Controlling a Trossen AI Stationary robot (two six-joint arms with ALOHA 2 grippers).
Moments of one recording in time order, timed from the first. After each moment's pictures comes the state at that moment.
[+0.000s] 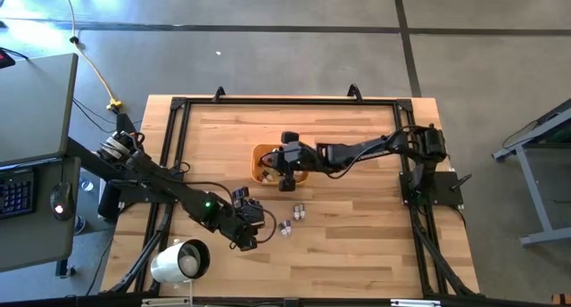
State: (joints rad) left arm -0.54 1.56 1.08 -0.53 -0.47 -0.61; right arm -0.04 1.89 1.23 0.09 0.20 -0.24
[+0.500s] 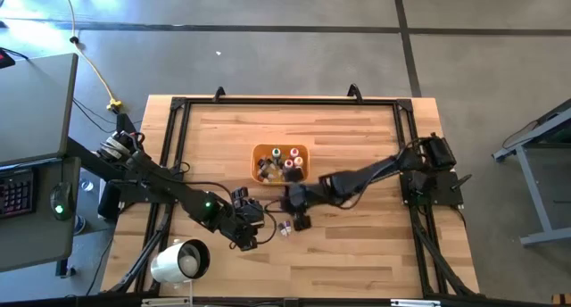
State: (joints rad) left arm -0.54 1.56 1.08 -0.53 -0.47 -0.64; right arm 0.20 1.85 1.23 -0.10 0.19 -0.16
